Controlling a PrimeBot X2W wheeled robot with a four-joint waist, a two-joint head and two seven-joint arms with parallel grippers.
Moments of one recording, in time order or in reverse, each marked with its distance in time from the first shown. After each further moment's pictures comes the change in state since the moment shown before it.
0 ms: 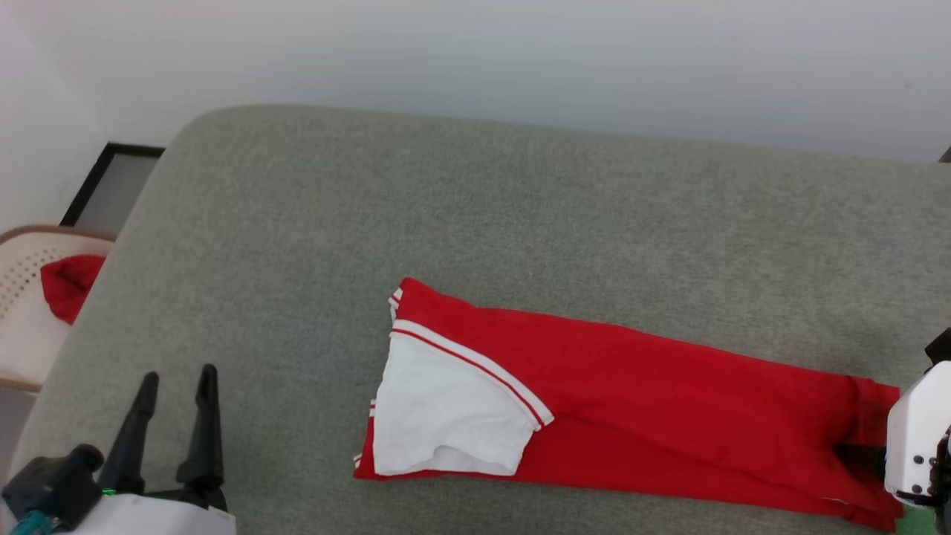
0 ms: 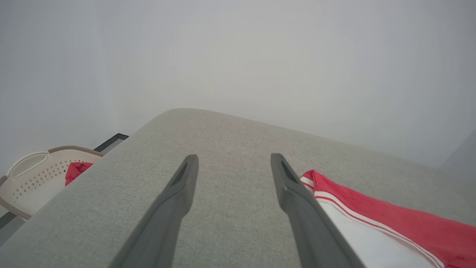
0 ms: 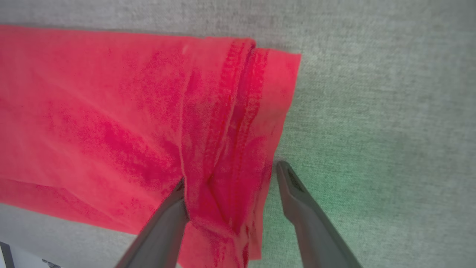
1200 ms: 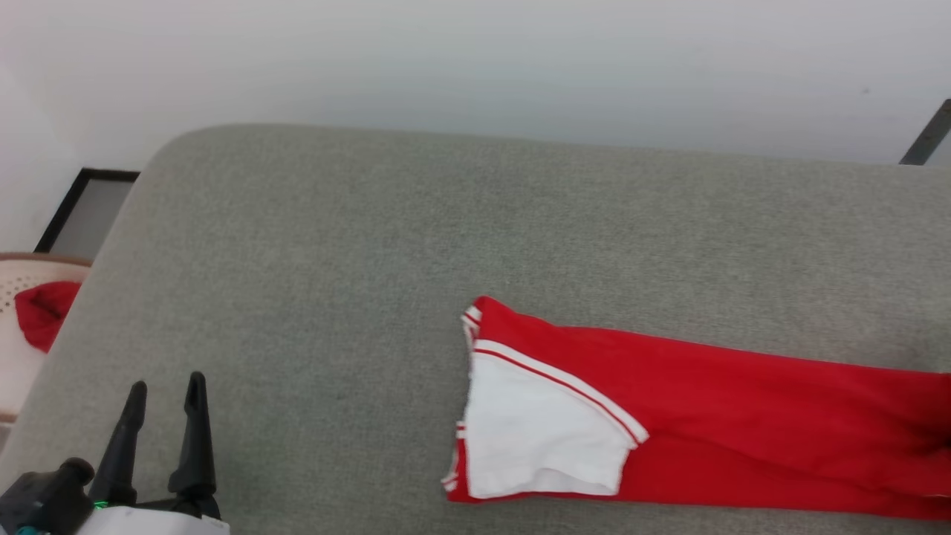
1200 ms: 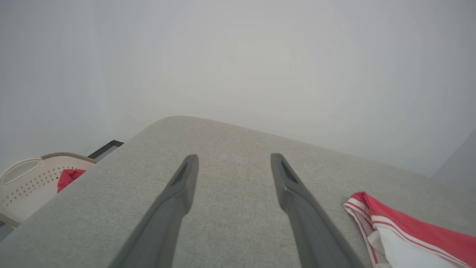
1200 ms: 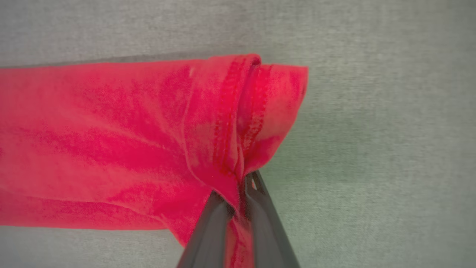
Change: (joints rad) left arm 0.025 -0.082 0.095 0.005 0.070 -0.053 0.007; right arm -0.052 -0.172 -0.018 0.122 0.091 0.001 -0.030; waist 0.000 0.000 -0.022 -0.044
